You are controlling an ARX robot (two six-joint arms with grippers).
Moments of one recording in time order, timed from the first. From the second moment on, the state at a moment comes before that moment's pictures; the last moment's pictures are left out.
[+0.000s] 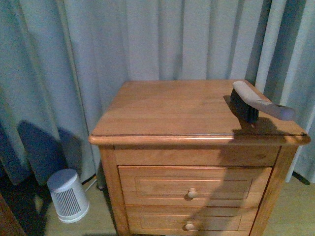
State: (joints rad) left arm -0.18 0.28 0.20 0.54 0.08 -0.03; right arm 0.14 1.36 0.95 -0.10 0.16 0.14
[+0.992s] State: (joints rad) left arm -0.18 0.28 0.20 0.54 0.08 -0.04; right arm 0.28 1.91 1.38 -0.24 0.14 0.39
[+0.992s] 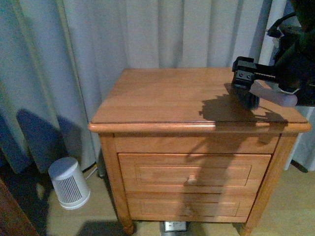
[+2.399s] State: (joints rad) left arm -0.18 0.28 0.20 0.54 0.08 -0.04; right arm 0.15 0.85 0.57 0.31 0.27 0.05
